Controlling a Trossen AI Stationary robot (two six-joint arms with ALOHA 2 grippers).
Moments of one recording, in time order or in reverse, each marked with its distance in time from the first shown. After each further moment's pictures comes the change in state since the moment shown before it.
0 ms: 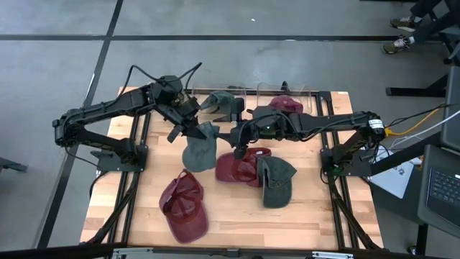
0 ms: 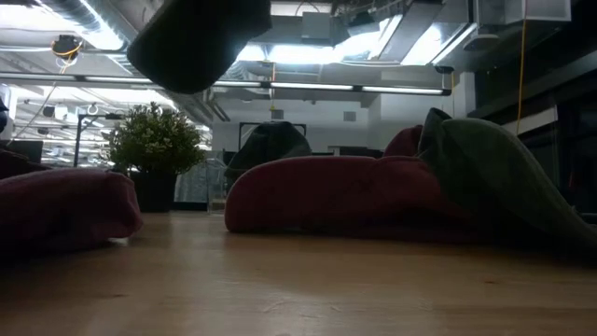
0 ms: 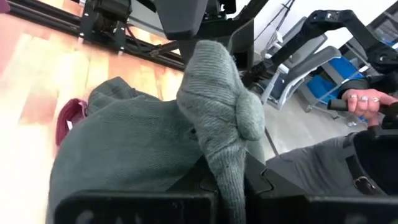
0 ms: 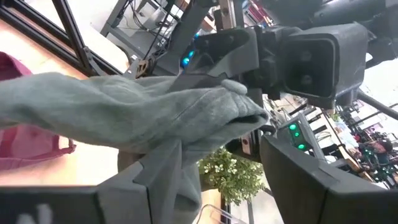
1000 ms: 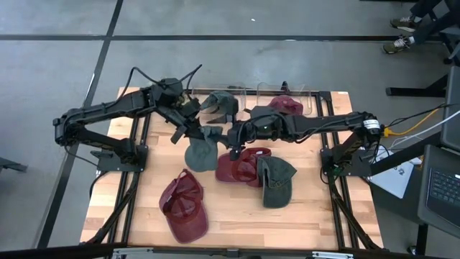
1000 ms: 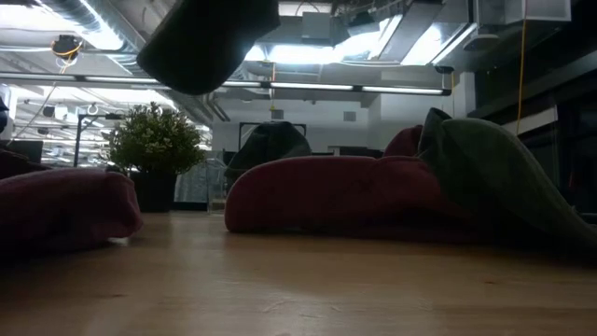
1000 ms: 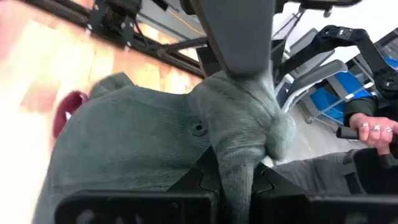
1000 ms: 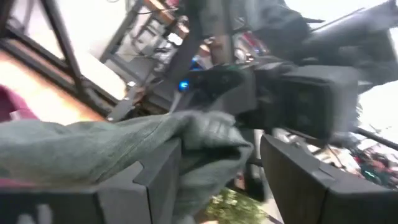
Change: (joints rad) left arm -0.042 0.005 0.000 0.032 -0.076 -0.117; right arm -0.001 0.041 0.000 0.132 -0.076 -0.012
